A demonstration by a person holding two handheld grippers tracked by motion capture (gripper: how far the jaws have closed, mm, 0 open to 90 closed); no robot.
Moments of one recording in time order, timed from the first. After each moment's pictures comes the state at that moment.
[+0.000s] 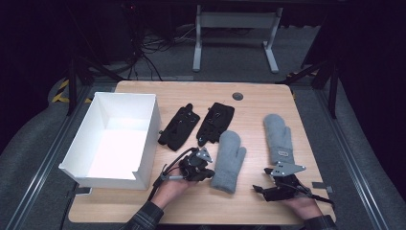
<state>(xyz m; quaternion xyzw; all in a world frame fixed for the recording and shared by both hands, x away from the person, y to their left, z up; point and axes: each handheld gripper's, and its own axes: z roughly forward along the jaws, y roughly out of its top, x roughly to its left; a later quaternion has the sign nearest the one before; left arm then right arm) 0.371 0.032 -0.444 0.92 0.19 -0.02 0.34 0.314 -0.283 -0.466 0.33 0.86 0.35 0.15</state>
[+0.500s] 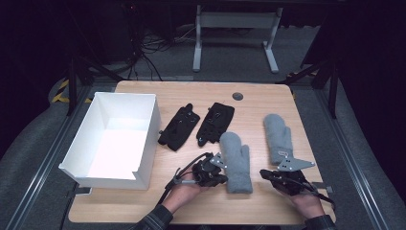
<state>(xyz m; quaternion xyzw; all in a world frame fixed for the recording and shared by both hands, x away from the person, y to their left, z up) 0.359 -0.004 -0.448 0.93 0.14 -0.03 0.35 0.314 -0.287 -0.439 0.35 0.84 0.39 0.16</state>
